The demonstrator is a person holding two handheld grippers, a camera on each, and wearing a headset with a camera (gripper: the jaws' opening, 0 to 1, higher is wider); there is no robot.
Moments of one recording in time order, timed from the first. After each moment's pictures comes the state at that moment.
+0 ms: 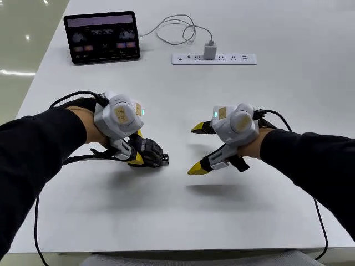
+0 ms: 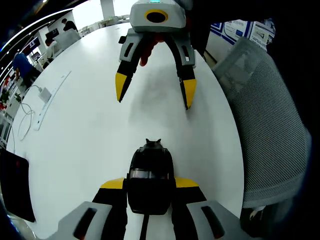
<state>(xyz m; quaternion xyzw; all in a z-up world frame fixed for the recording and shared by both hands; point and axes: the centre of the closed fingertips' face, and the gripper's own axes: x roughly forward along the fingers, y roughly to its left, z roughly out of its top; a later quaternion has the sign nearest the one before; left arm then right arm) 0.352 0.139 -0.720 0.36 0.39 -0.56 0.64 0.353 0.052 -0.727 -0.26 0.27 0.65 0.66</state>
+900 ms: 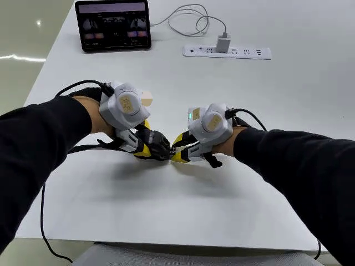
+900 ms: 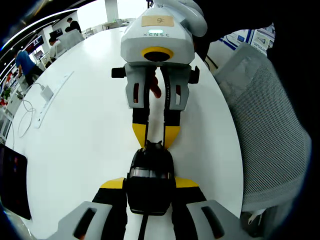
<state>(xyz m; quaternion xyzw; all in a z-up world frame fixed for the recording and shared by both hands) 0.351 0.137 -0.719 0.34 0.38 -0.56 0.65 0.346 0.110 -0.756 -0.28 0.27 0.67 0.64</state>
